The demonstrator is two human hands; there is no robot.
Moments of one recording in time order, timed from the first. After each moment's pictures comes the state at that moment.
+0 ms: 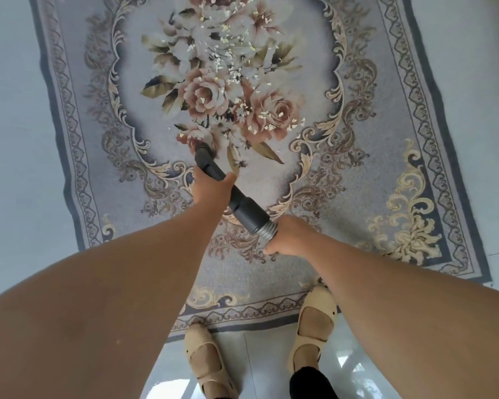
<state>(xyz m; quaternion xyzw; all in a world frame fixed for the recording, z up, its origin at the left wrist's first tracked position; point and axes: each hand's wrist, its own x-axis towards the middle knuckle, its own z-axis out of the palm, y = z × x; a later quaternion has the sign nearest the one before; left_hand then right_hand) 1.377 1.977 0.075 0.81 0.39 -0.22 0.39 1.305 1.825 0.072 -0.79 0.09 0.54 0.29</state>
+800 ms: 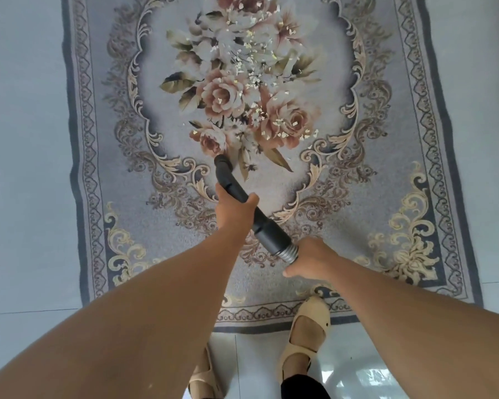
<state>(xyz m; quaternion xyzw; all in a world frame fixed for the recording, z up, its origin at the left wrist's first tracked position) 1.336 1.961 0.080 0.77 0.40 -0.23 0.44 1.285 1.804 0.090 -0.78 0.07 0.56 0.25</state>
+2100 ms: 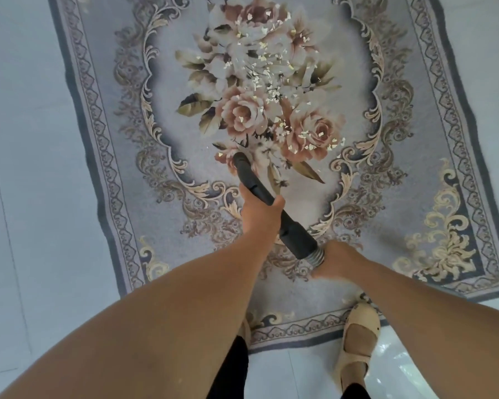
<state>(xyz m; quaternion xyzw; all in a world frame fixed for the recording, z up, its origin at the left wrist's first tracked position) 1.406 2.036 0.097 0.75 0.36 -0.30 0.46 1.336 1.890 0.098 -0.79 0.11 0.58 0.18</state>
